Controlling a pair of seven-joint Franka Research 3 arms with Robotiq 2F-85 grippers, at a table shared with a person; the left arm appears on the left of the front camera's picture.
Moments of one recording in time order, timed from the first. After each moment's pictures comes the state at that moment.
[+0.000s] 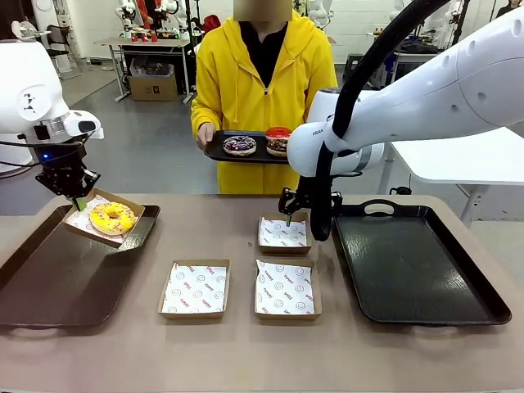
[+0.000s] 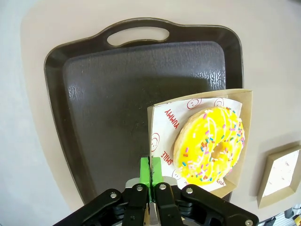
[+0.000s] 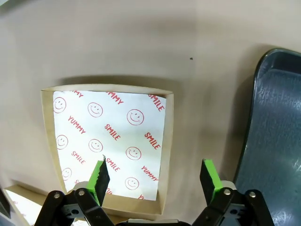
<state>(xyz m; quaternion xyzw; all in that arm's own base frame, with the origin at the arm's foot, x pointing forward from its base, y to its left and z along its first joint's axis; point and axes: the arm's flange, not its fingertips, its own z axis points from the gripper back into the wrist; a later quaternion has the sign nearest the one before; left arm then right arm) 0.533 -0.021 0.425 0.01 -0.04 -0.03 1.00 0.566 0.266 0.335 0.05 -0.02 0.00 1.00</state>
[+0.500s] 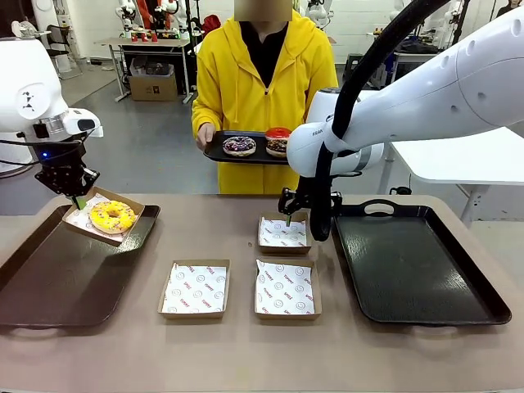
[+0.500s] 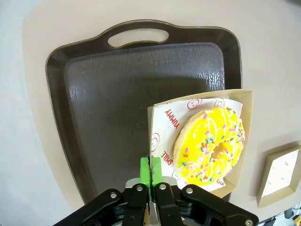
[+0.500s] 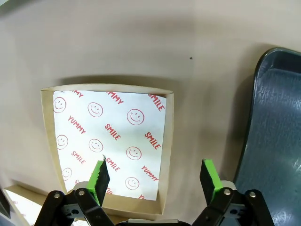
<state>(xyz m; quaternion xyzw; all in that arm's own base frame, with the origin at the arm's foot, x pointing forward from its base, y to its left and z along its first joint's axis) 0.533 -0.021 0.427 0.01 -0.04 -0.03 1.00 0.566 0.266 0.335 0.05 -0.02 0.01 1.00</state>
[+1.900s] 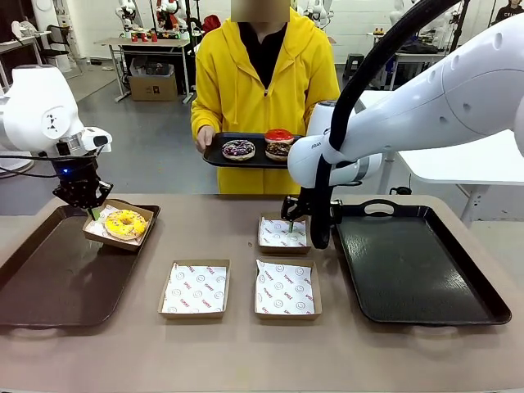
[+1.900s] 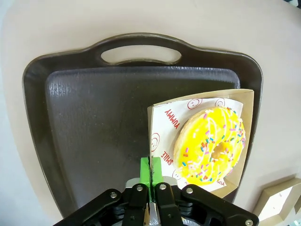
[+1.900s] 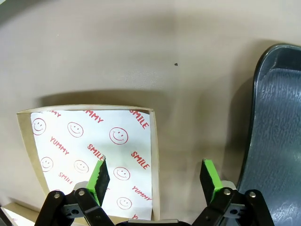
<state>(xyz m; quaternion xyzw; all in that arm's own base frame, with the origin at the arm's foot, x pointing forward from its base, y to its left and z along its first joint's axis) 0.569 -0.020 0.374 -0.01 -0.03 0.02 1.00 0.574 0.261 0.309 0.04 -0.02 -0.03 1.00</state>
